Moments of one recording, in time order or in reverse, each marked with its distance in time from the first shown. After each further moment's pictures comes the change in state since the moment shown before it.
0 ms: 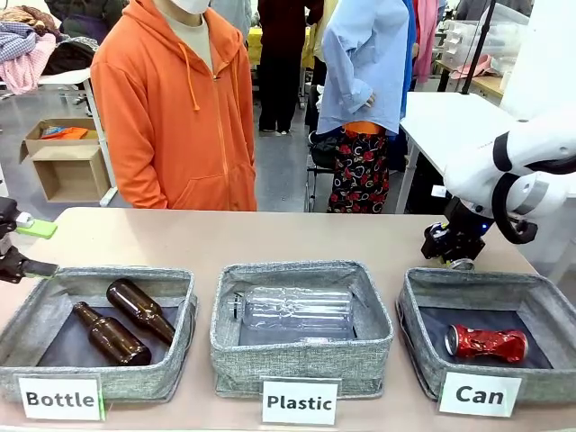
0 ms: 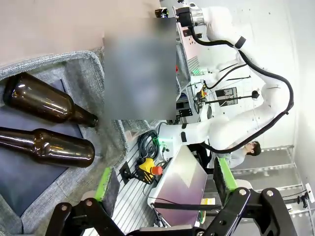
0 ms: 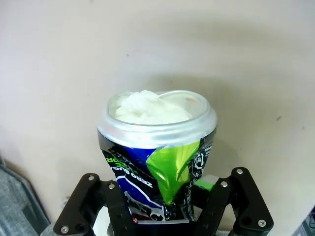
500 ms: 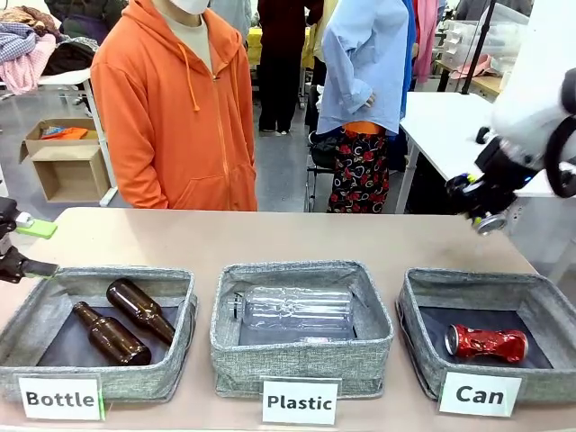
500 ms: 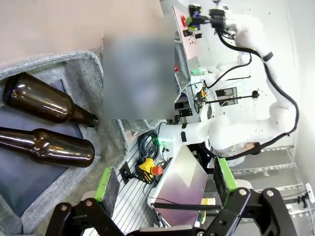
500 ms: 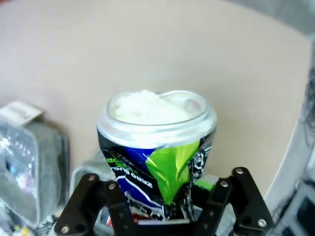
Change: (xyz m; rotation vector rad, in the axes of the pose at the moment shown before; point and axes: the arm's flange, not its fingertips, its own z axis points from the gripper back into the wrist) left arm 0.000 0.000 0.000 0.000 0.000 -0.001; right arm -0.040 0.020 0.155 0.043 -0.177 0.198
